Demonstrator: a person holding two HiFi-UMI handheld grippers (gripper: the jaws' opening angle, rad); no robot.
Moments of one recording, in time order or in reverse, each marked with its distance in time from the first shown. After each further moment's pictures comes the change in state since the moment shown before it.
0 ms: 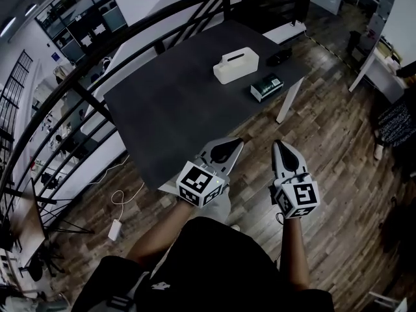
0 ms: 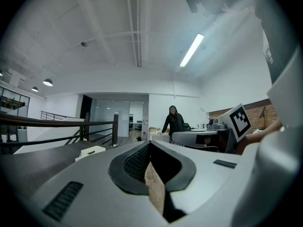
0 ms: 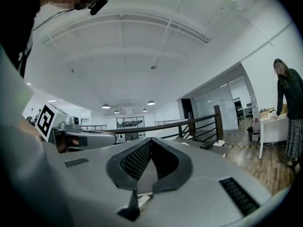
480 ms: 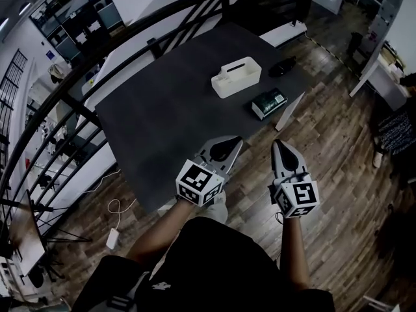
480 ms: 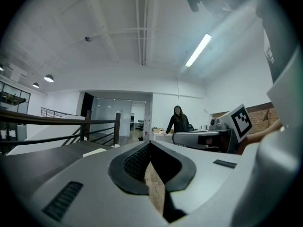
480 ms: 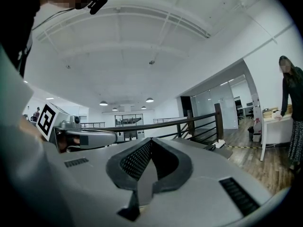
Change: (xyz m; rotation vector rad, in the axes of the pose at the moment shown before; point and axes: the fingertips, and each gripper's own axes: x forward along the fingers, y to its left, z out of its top) left arm 0.074 0.100 0.002 -0.031 0.003 0.000; right arm 0.111 -0.044 0.008 -0.010 0.034 -0.006
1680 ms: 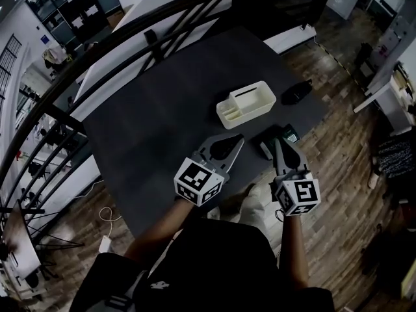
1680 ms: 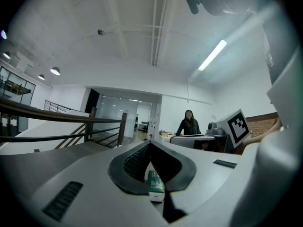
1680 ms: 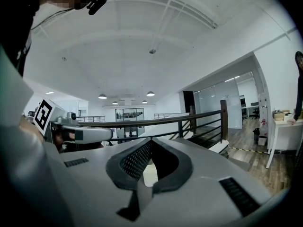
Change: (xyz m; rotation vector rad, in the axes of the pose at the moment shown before) left arm 0.089 0.187 0.017 -0.088 -0.030 0.028; right arm 0.211 -0.050 0.015 -0.045 0.074 0.016
